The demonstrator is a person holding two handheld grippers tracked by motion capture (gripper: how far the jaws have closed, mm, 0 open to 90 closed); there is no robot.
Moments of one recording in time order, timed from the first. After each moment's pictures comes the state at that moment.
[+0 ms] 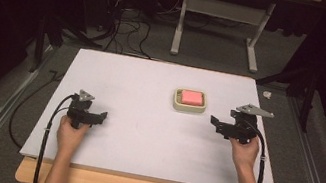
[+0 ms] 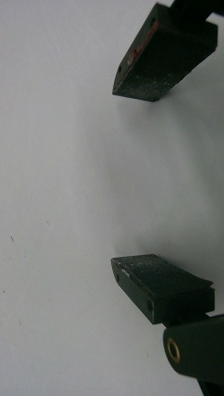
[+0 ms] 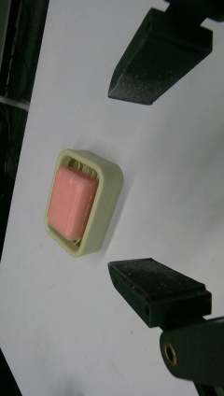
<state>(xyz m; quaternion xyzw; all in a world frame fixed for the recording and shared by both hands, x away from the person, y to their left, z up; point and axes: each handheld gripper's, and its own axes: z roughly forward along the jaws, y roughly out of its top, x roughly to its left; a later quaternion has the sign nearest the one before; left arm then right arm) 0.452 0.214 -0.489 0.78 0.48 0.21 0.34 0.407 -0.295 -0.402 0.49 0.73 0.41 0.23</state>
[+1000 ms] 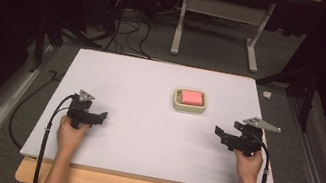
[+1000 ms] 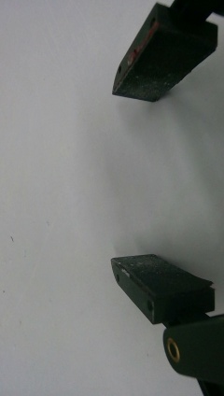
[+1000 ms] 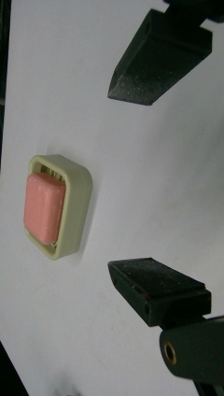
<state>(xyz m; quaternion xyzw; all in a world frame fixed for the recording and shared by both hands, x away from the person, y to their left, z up) 0.452 0.213 -0.489 0.78 0.48 0.20 0.34 0.382 -0.314 -0.425 0.51 0.72 0.43 0.21</state>
